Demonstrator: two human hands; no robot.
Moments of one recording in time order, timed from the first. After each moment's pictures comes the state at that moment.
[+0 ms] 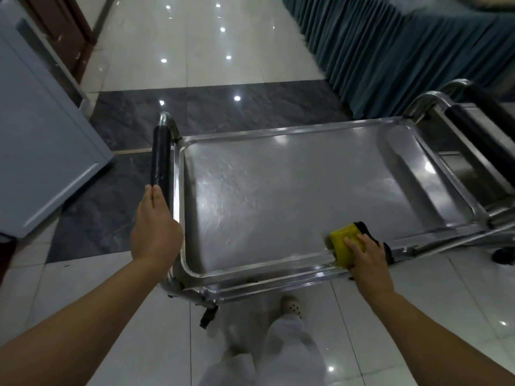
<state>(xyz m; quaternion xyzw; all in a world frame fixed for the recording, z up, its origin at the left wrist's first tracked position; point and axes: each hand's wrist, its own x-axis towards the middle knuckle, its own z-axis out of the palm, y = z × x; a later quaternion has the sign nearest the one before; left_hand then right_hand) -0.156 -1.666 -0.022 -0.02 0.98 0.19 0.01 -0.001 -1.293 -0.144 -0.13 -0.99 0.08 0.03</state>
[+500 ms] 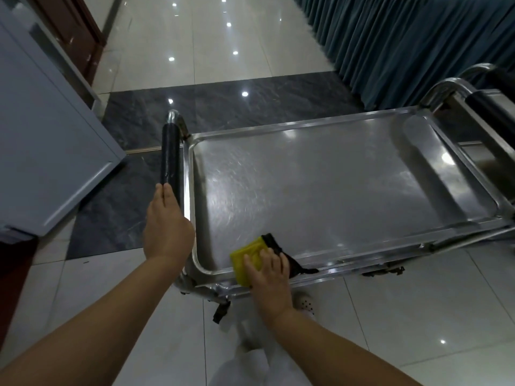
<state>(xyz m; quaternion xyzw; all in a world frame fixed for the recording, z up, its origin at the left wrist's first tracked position) -0.155 -1.664 -0.022 -0.02 0.98 0.18 0.00 -0.037 -1.516 -0.151 0.00 -0.99 0.12 0.03</state>
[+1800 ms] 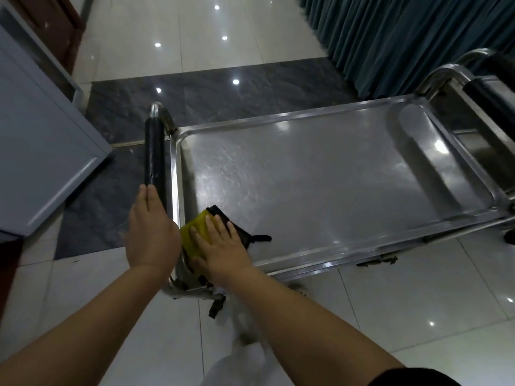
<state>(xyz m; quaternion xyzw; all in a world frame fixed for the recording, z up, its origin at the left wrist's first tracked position) -0.158 -1.665 -0.027 -0.01 0.99 0.16 0.00 -0.125 -1.553 -0.131 0.12 -0.97 0.13 -0.18</state>
